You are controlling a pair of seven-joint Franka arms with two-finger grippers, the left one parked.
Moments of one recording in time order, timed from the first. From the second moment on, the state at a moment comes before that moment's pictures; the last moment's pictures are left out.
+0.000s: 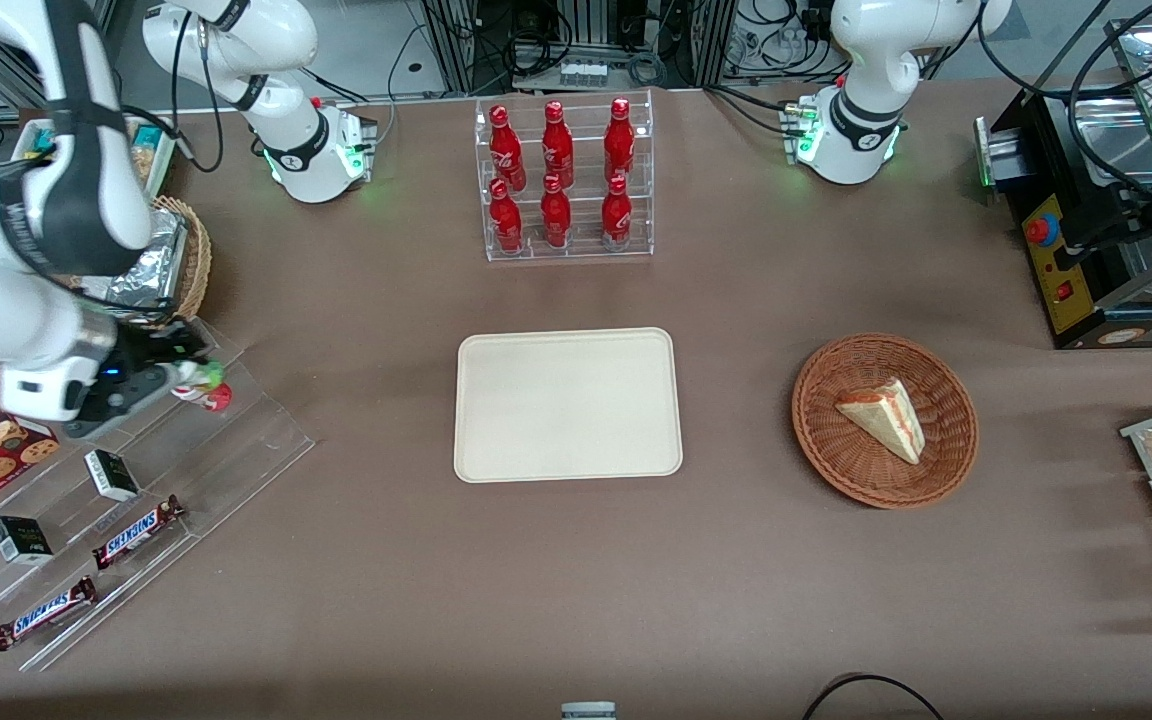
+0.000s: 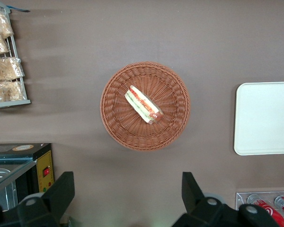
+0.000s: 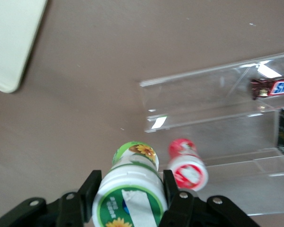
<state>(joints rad) 0.08 0.08 -0.04 -1.90 0.00 1.81 -0.46</state>
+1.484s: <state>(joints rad) 0.72 0.53 -0.04 -1.59 0.05 2.11 0.82</state>
